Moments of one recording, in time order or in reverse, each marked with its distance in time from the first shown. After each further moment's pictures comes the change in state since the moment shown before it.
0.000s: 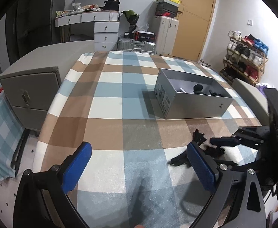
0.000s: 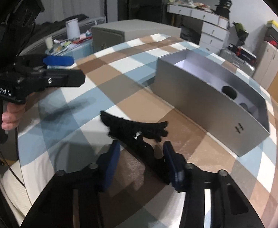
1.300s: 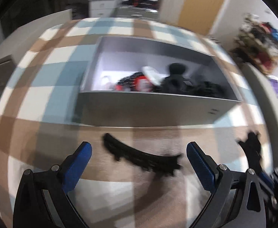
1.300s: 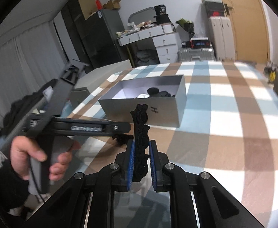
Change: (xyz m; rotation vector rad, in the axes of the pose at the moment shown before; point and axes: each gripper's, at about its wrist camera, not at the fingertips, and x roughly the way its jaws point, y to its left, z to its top) left arm 0.093 -0.094 0.034 -0.087 0.288 0.083; right arm -0.092 -0.083 -0.072 0.495 -0.289 0.030
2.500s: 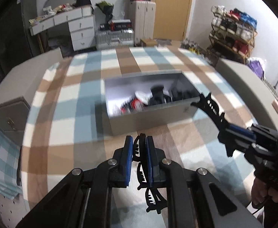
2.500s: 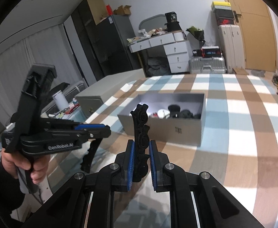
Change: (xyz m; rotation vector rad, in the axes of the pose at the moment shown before) left arm -0.089 0.002 -0.007 0.242 -0.170 -0.047; right arm 0.002 0.030 0.034 -0.080 -0.083 0.032
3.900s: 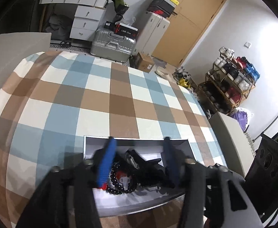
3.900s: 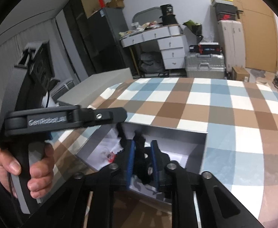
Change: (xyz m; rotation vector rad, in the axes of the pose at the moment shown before) left arm 0.064 0.038 0.073 -0.316 -0.073 -0.259; right arm 0.086 -0.048 0.061 0.023 0.044 -0.048
